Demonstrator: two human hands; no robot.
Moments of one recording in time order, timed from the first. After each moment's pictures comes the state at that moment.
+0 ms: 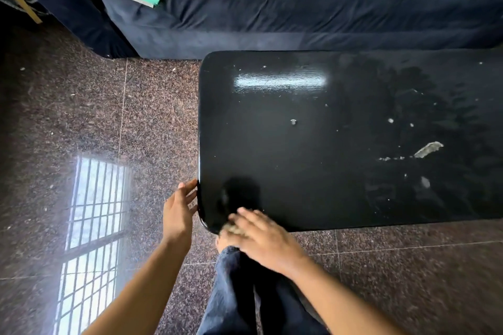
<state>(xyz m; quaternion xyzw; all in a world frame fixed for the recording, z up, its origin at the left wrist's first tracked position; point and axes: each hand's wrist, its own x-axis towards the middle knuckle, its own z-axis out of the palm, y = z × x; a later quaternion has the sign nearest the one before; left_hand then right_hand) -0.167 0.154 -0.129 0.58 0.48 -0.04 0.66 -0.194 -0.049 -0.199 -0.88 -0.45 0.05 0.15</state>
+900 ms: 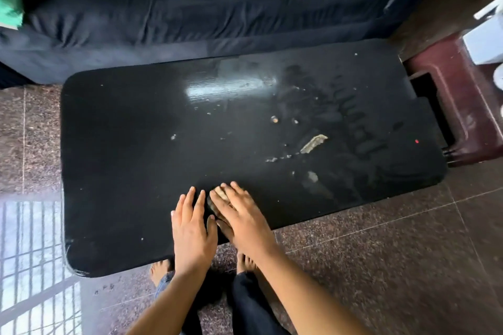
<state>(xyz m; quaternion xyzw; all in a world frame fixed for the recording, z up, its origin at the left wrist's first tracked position) -0.148 -0.086 -0.155 0.94 0.14 -0.10 0.31 -0.126 -0.217 -0.177 -0.95 -0.20 0.06 0.23</state>
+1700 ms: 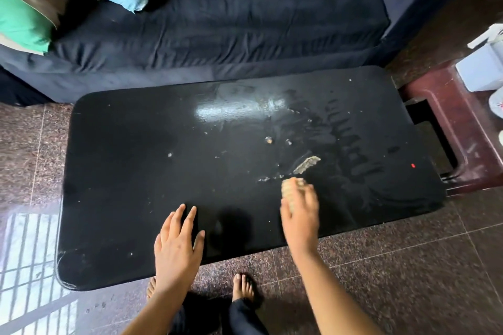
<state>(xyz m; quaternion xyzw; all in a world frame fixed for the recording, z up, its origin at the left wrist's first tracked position) -0.147 -0.086 -0.156 0.96 0.14 -0.12 0.19 -0.089 -0.322 -0.177 -0.95 0.10 -0.08 0.27</state>
